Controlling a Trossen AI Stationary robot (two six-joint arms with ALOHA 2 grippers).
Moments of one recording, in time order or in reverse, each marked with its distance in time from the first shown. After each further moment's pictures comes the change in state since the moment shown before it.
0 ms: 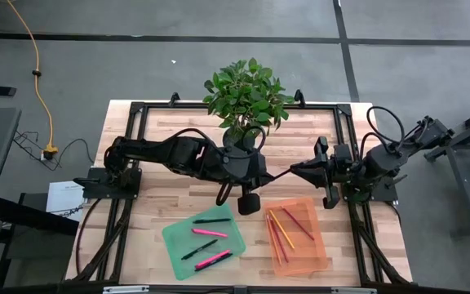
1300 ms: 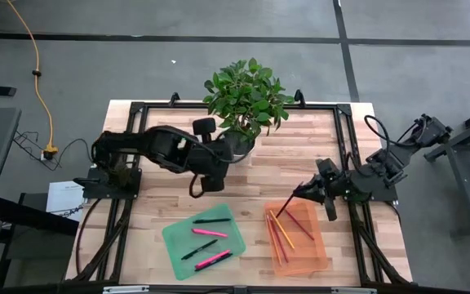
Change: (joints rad) left arm 0.001 -0.084 0.000 -0.623 -0.322 0.036; right arm 0.066 -0.005 0.001 -0.498 -0.104 0.502
